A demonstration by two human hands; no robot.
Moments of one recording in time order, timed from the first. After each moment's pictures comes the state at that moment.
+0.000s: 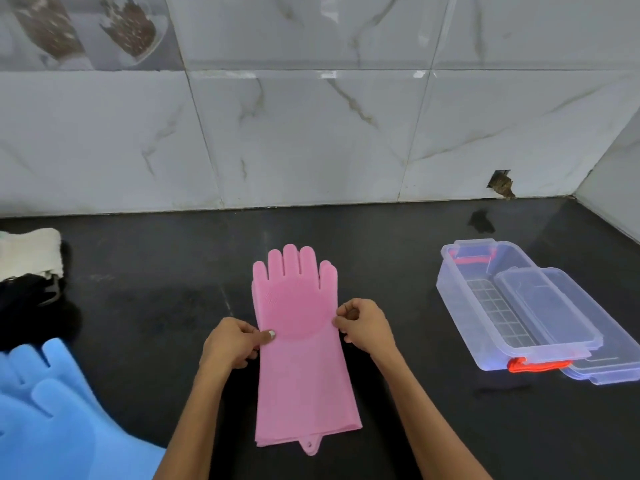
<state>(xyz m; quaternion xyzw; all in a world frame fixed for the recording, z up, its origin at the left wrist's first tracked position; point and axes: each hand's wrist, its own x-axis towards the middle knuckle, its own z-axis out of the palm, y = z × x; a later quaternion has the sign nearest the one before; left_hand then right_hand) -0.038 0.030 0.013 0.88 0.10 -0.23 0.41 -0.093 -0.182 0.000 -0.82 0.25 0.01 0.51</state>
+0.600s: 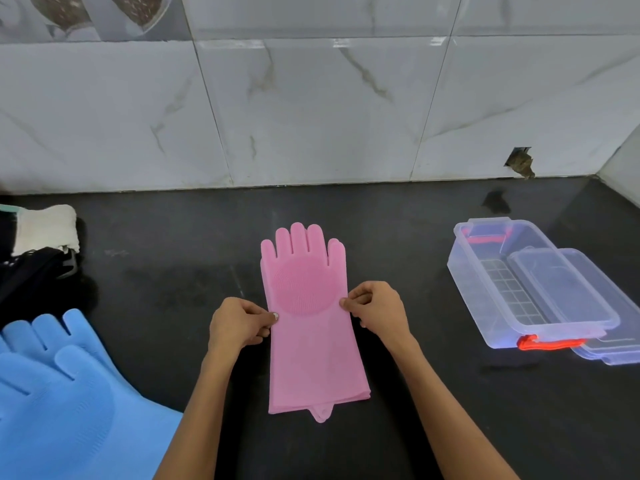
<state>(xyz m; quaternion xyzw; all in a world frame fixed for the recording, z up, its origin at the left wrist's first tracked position) -0.048 0.034 0.005 0.87 0.12 -0.18 0.44 -0.104 -0.182 -0.004 -0.84 0.23 -0.03 0.49</state>
